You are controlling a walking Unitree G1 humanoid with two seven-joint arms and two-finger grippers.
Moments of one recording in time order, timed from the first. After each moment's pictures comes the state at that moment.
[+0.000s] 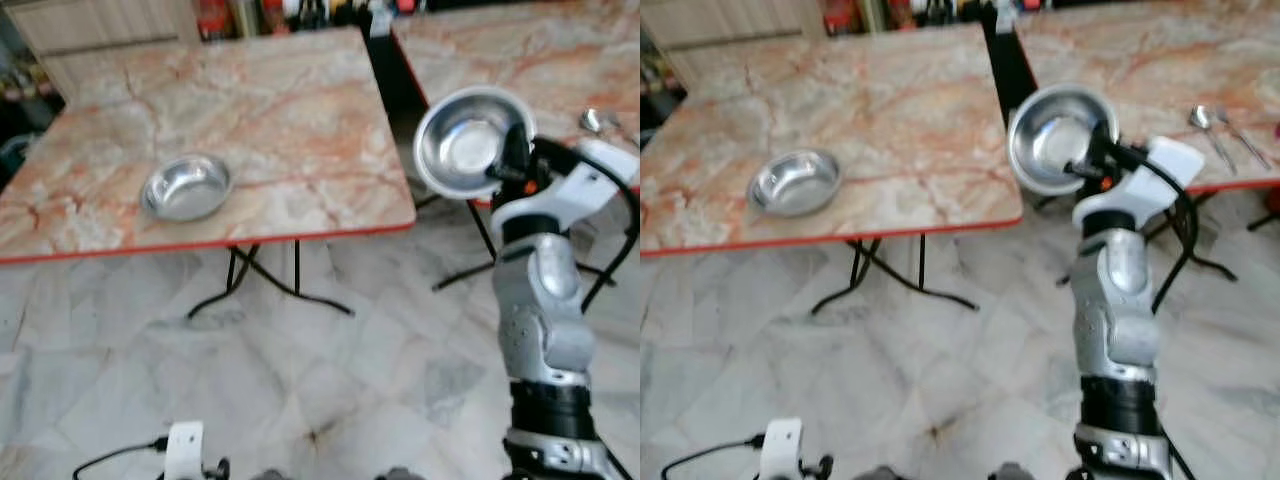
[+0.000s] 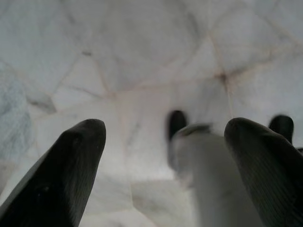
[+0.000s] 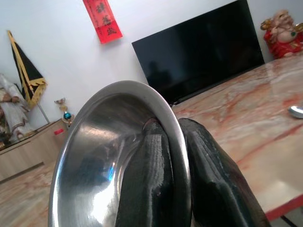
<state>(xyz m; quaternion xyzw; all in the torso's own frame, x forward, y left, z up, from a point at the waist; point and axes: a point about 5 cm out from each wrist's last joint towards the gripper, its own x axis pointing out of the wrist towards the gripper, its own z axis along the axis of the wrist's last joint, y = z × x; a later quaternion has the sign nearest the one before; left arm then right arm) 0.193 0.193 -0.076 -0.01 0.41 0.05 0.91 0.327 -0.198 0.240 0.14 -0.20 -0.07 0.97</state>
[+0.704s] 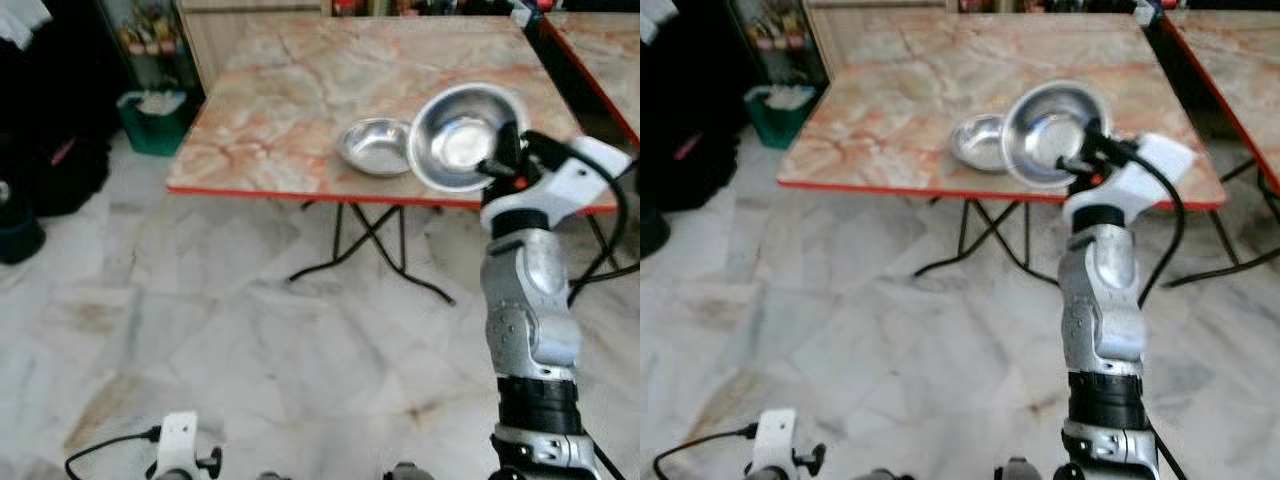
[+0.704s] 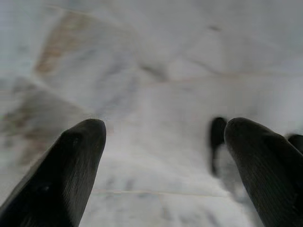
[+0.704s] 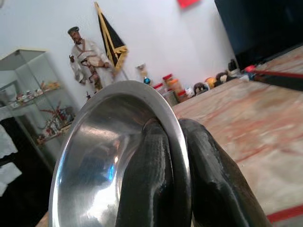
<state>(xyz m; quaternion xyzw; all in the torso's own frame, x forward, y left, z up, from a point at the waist) 0.194 0.216 -0.071 0.01 0.40 0.07 0.91 0.332 -0.178 0.243 0.15 -0.20 -0.04 0.97</state>
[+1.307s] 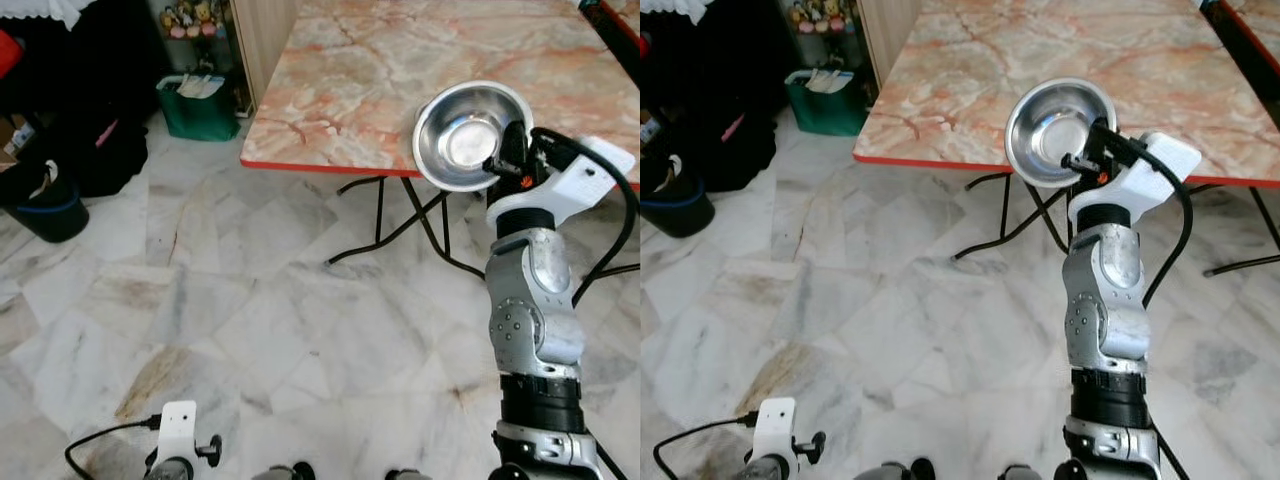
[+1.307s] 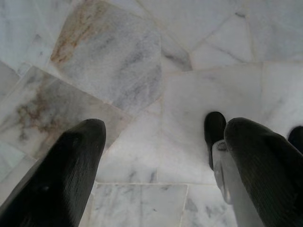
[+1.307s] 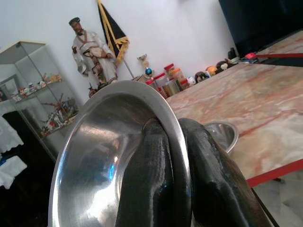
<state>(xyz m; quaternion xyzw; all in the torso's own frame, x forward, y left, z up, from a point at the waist) 0.201 0.206 -0.070 0.01 0.40 0.06 0.92 0.332 -0.184 0.240 0.17 -0.19 -0.05 0.96</state>
